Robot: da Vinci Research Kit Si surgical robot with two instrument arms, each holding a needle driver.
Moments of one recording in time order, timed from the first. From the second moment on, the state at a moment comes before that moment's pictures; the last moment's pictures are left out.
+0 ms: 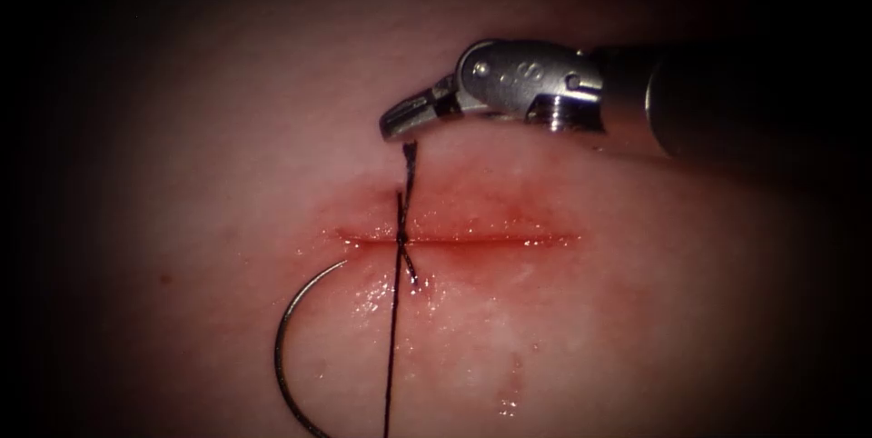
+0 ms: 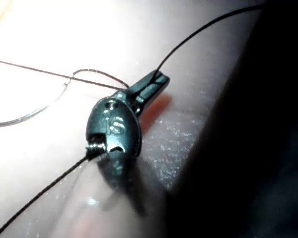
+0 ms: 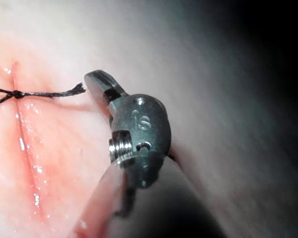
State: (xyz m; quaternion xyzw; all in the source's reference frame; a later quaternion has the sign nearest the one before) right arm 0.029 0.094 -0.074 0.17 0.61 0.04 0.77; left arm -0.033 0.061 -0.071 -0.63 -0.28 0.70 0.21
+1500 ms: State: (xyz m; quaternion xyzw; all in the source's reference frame) right arm 0.027 0.094 -0.076 0.11 0.64 0.12 0.75; left arm -0.029 0.078 -0.075 -0.64 -0.19 0.71 0.21
